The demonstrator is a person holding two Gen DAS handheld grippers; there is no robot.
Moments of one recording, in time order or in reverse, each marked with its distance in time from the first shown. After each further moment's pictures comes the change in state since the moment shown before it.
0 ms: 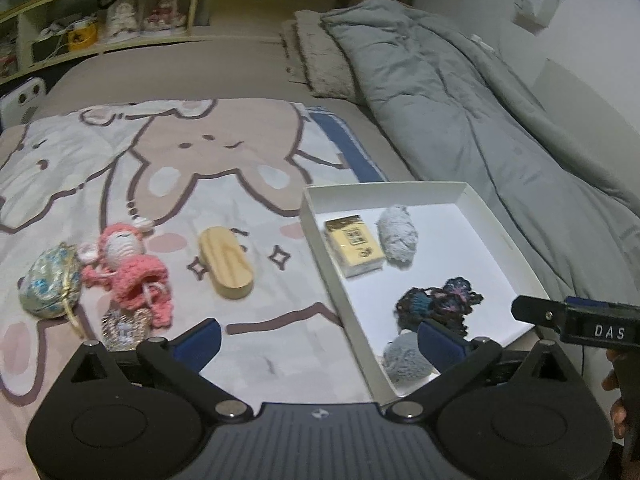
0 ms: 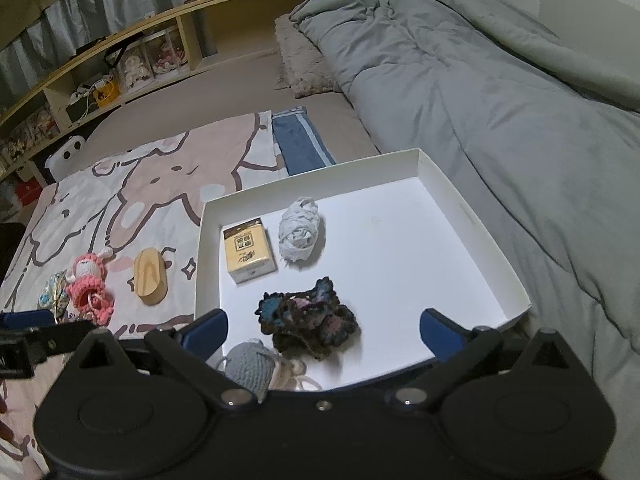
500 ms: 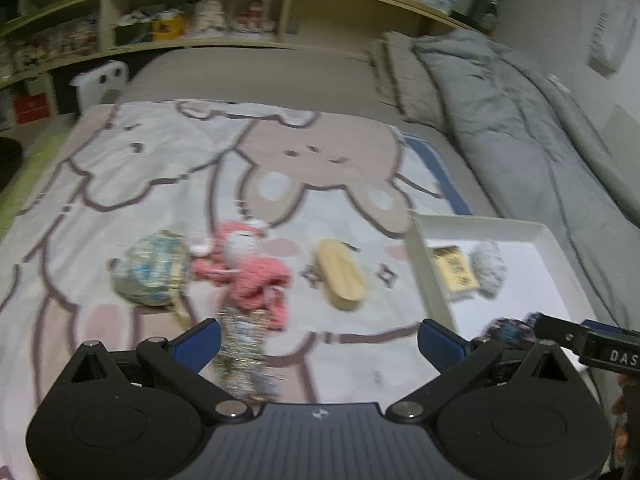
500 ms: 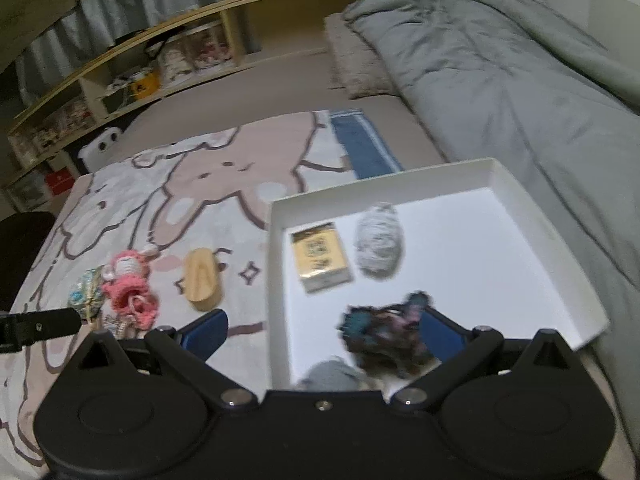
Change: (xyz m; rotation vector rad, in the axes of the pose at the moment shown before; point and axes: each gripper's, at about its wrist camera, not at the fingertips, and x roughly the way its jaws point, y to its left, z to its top) left arm -0.029 0.078 0.002 -0.129 -0.050 0.175; right arm 0.028 0.063 0.004 -0.054 -0.016 0.122
